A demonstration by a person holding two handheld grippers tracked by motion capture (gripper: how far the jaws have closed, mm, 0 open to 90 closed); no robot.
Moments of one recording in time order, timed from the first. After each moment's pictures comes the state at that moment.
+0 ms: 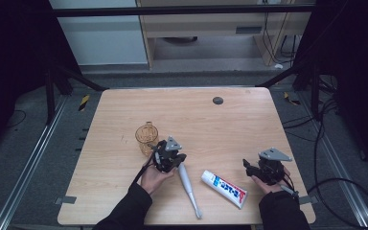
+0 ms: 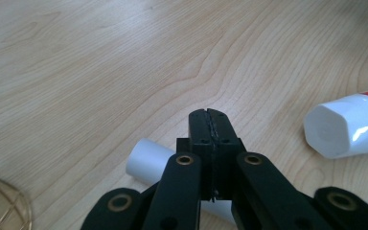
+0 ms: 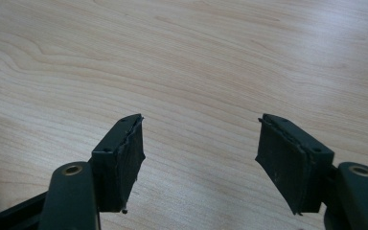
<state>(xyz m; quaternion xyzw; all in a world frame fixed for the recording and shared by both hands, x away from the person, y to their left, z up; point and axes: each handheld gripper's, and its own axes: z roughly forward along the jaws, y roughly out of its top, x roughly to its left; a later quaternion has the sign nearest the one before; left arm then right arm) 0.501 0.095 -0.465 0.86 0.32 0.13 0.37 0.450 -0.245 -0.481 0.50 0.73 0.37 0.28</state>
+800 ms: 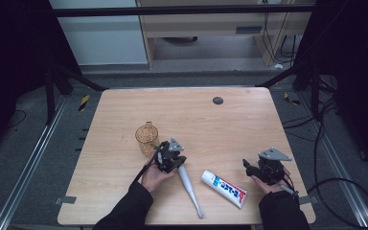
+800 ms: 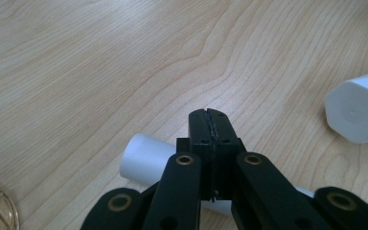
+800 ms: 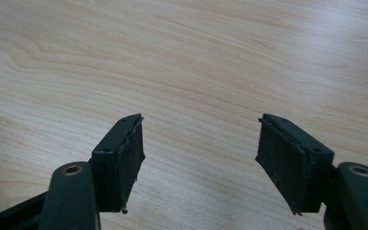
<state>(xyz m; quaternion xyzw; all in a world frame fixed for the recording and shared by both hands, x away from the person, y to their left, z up) 0.506 0.096 -0.476 0.88 0.31 0.12 0.34 0.451 -0.245 -0.482 0.50 0.73 0.36 0.28</state>
